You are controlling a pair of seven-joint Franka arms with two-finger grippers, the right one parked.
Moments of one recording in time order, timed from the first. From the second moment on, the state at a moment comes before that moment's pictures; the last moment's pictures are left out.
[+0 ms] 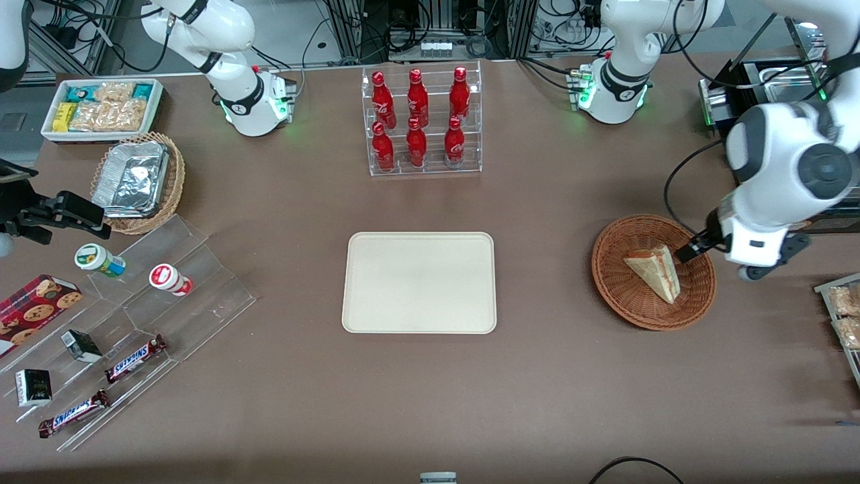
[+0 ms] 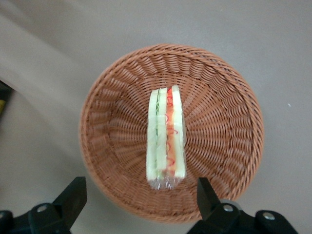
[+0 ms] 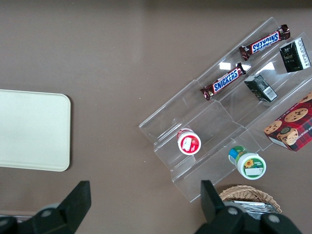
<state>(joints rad) -0.11 0.08 0.10 -2.17 0.09 2.18 -0.69</state>
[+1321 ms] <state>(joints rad) -0.11 0.18 0.10 -2.43 0.09 2.70 -0.91</state>
